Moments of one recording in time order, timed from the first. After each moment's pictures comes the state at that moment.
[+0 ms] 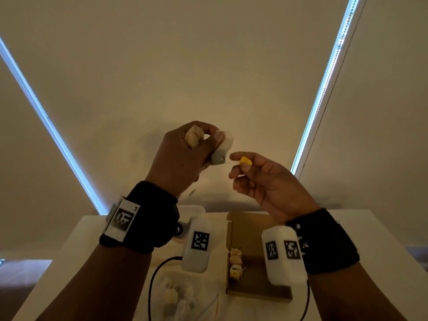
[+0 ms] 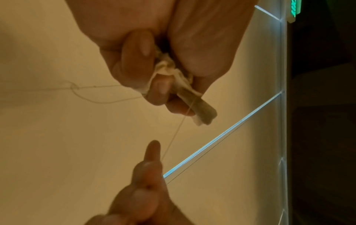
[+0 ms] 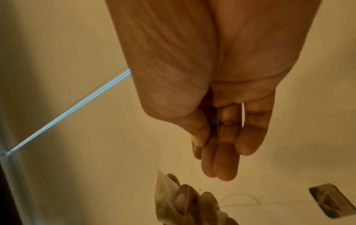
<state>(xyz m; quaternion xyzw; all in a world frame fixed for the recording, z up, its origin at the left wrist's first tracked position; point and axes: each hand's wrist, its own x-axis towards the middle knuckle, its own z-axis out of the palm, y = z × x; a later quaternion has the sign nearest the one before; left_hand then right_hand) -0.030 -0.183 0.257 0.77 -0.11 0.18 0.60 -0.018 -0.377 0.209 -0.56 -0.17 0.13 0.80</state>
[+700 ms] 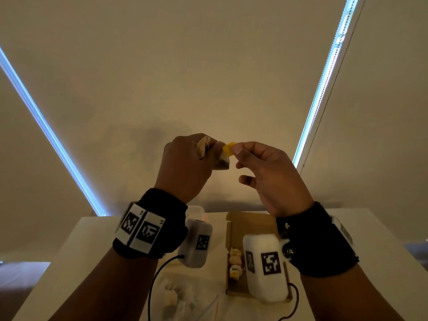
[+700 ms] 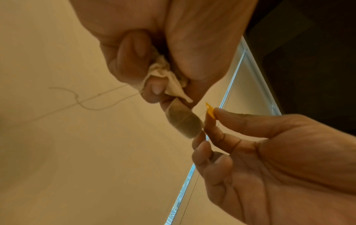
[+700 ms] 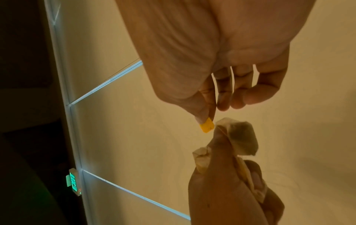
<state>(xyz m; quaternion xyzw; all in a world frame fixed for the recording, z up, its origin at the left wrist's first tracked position) -0.021 -0.190 0.245 0.85 -0.14 0.26 0.43 -0.022 -0.357 0.231 -0.70 -0.09 -0.05 0.71</state>
